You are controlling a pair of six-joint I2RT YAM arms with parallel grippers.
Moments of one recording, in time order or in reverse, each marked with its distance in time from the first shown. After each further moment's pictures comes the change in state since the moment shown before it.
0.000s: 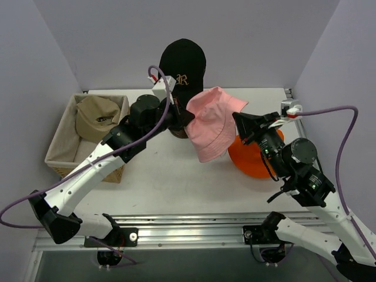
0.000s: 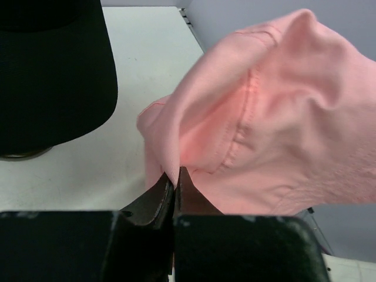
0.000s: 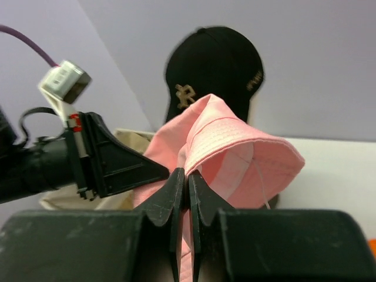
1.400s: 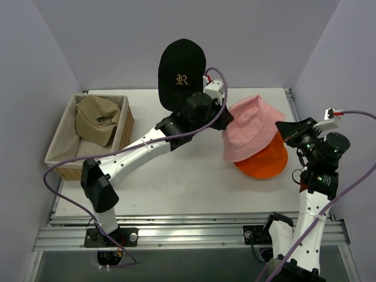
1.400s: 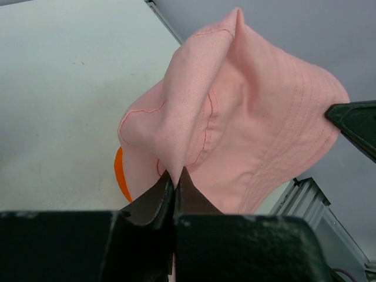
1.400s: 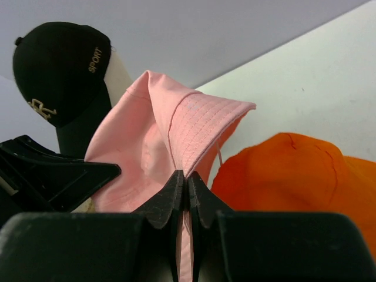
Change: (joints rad) left arm -0.167 0.454 0.317 0.098 -0.026 0.096; right arm -1.214 -0.015 -0.188 -0.125 -0.979 0.363
